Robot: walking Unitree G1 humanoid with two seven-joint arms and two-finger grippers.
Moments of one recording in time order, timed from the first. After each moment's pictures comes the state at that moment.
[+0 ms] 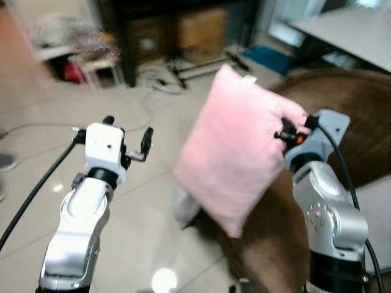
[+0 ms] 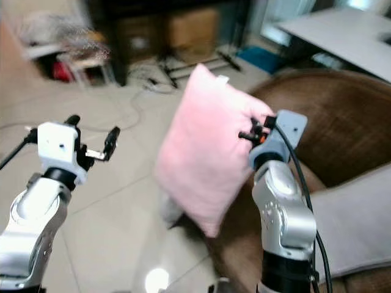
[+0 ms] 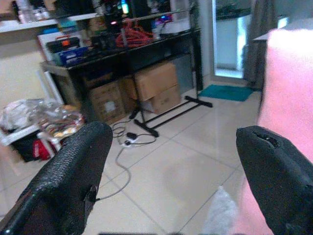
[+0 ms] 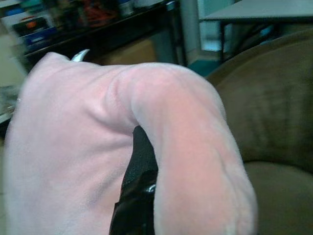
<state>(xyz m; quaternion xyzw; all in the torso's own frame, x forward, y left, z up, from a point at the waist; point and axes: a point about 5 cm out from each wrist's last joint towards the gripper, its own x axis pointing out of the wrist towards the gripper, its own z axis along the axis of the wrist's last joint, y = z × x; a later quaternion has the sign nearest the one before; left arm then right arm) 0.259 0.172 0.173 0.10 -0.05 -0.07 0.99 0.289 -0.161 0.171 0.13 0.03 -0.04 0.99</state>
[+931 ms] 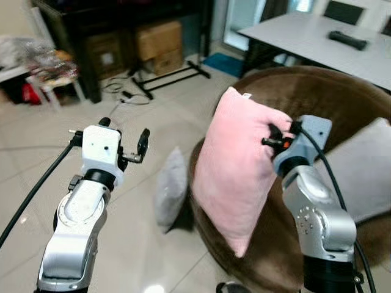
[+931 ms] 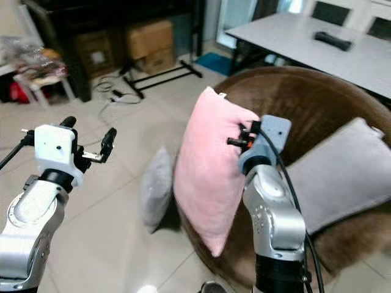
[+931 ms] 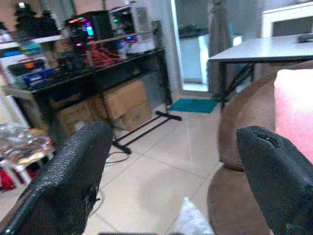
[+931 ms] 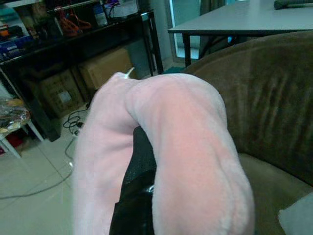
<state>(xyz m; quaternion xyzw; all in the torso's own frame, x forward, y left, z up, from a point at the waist) 0.257 0.176 0.170 0.10 -0.05 -0.06 0.99 0.289 -0.148 0.160 0.11 0.05 -0.02 0.99</state>
